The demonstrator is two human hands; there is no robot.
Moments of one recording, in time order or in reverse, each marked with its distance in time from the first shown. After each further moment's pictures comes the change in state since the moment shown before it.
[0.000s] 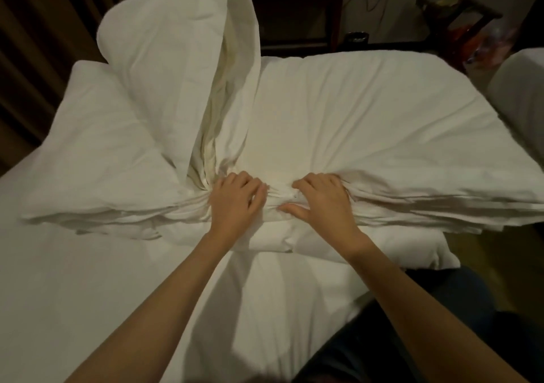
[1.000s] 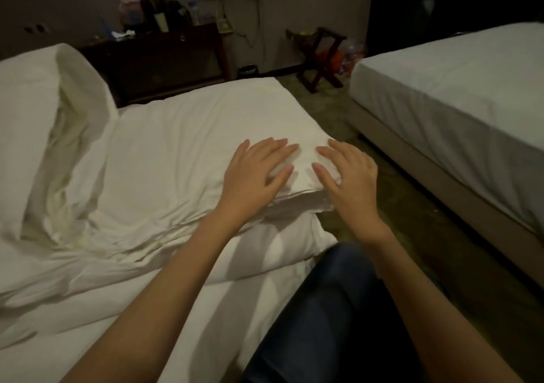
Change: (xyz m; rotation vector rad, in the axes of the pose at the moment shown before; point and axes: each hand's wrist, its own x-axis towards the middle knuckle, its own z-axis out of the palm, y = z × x) left_hand 0.094 0.234 0.007 -0.293 -0.365 0.403; right_hand -0.074 0.144 -0.163 -0.096 0.243 0.584
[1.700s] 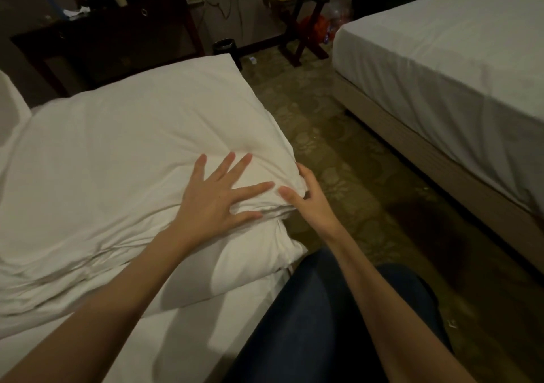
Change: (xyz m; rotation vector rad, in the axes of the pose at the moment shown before) left_hand 0.021 -0.038 0.072 0.462 -0.311 0.243; right_hand -0.017 0.072 0.058 0.841 -0.468 0.614
